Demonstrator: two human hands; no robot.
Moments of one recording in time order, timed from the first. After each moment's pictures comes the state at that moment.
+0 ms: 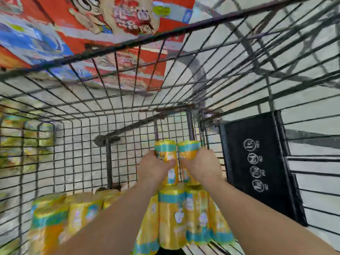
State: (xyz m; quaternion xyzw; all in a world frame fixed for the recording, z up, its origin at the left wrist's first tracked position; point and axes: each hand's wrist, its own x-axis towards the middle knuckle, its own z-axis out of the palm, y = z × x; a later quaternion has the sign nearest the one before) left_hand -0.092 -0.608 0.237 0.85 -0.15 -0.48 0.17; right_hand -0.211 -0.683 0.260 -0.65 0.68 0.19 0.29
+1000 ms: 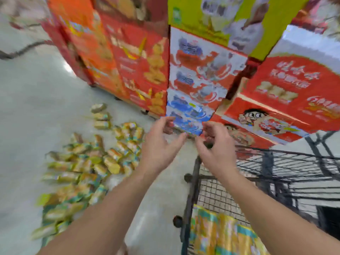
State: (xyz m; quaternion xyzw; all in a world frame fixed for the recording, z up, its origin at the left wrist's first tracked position) left_hand 0.277 -0.370 0.542 0.80 -0.25 -0.17 0.52; right_hand 0.167 -0.491 0.529 -0.86 0.31 -0.25 0.32
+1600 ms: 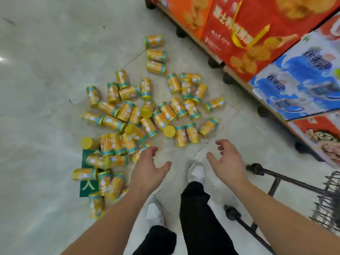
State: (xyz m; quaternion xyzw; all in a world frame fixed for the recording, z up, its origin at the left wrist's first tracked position) left_hand 0.446 -0.062 0.224 0.88 0.02 -0.30 0.36; right_hand 0.374 -0.279 0.227 -0.86 0.37 0.14 0.32
